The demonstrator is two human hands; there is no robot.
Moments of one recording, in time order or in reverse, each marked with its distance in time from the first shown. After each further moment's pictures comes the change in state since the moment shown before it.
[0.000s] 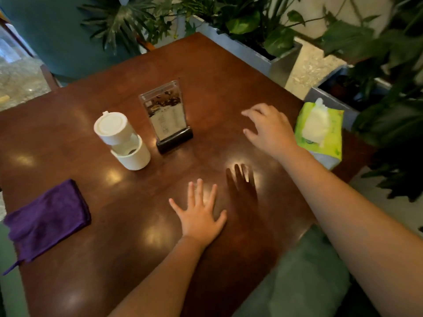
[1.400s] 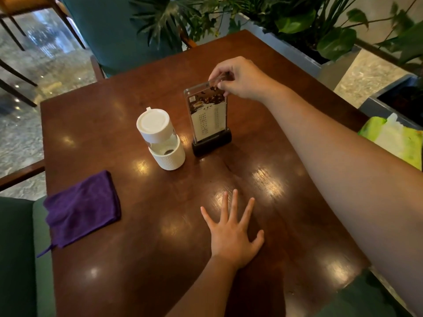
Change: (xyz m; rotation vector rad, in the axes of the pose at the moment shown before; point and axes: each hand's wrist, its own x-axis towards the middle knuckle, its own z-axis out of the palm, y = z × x) left_hand -0.001 -0.002 0.008 -0.026 0.094 -0.001; right_hand 0.153 -0.112 0.009 0.604 -0.198 -0.319
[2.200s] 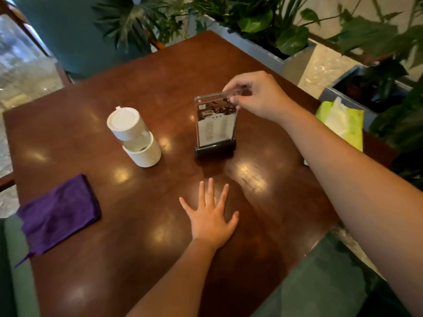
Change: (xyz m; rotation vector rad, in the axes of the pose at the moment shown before) left_hand -0.001 -0.002 -0.001 0.017 -0.017 0.006; right_hand -0.112 0.009 -0.037 -0.012 0.175 0.106
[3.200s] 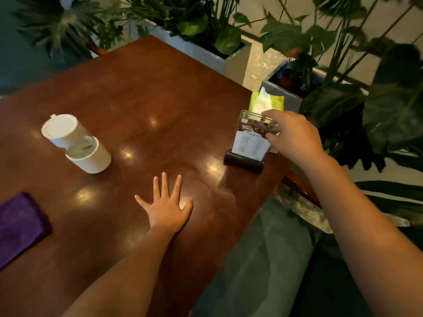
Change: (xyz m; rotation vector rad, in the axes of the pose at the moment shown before) left_hand -0.004 0.004 -0.005 0.017 -0.013 -0.005; right_hand -0.187 0.023 -0.079 -0.629 0.187 0.554
